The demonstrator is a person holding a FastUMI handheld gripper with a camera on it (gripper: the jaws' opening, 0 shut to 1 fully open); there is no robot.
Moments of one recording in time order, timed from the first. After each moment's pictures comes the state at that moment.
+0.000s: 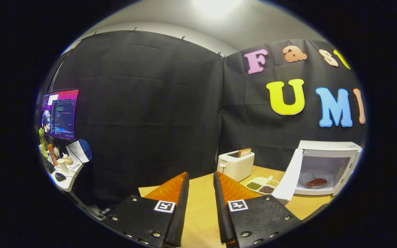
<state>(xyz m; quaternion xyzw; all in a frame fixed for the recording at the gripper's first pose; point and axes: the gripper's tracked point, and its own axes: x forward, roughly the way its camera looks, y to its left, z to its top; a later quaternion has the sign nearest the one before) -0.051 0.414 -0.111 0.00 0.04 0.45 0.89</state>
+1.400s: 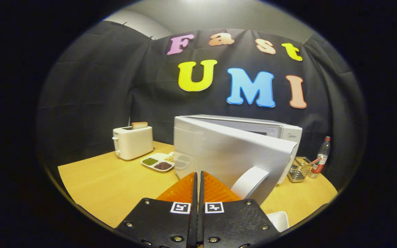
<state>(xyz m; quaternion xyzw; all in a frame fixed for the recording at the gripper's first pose) 0.113 0.145 -0.188 -0.03 0.08 0.11 0.99</state>
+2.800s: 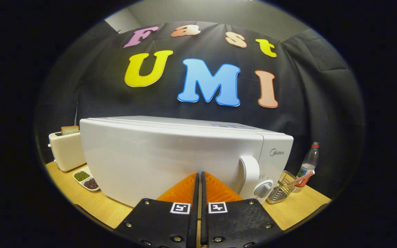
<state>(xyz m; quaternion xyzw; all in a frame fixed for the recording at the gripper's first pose) 0.278 0.063 -0.202 -0.02 0.08 -0.01 1.00</state>
